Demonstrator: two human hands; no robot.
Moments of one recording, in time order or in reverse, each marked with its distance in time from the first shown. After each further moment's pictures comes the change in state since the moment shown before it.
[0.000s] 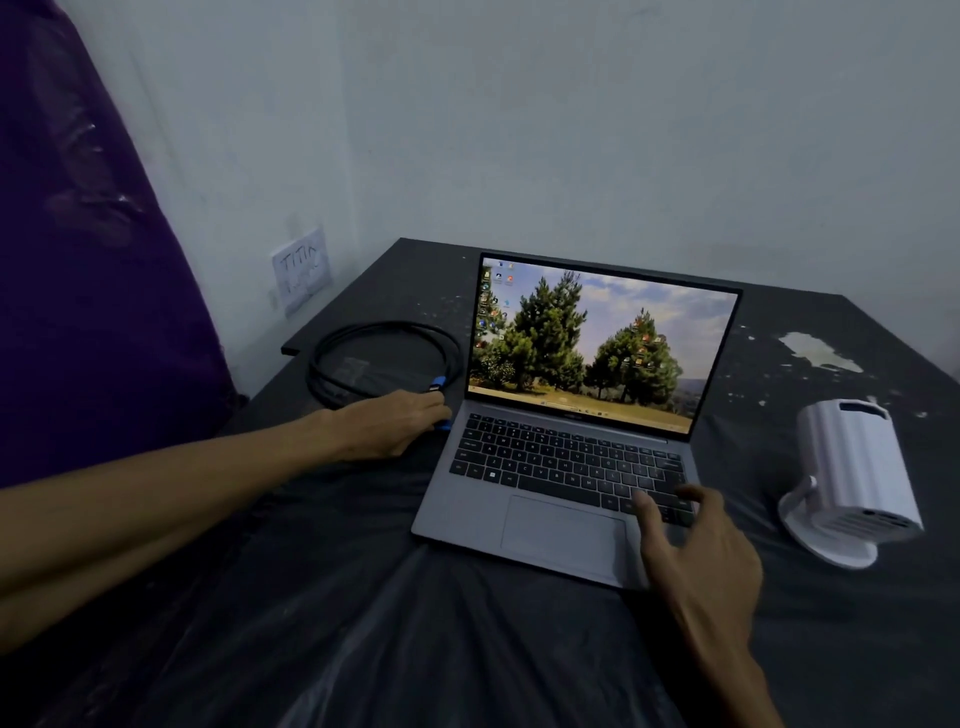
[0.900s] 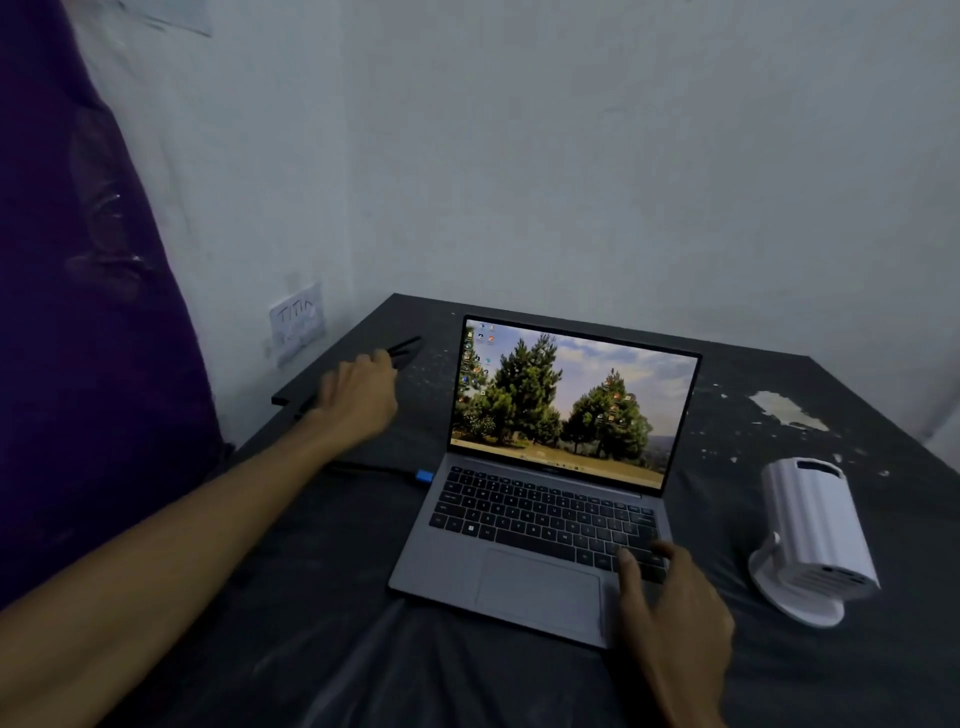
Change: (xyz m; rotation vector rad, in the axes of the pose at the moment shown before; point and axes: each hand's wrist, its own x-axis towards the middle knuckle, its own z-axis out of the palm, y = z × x) left_hand 0.012 0.007 -0.051 0.062 0.464 -0.796; right_hand 0.008 0.003 -0.003 -0.030 -0.046 0.043
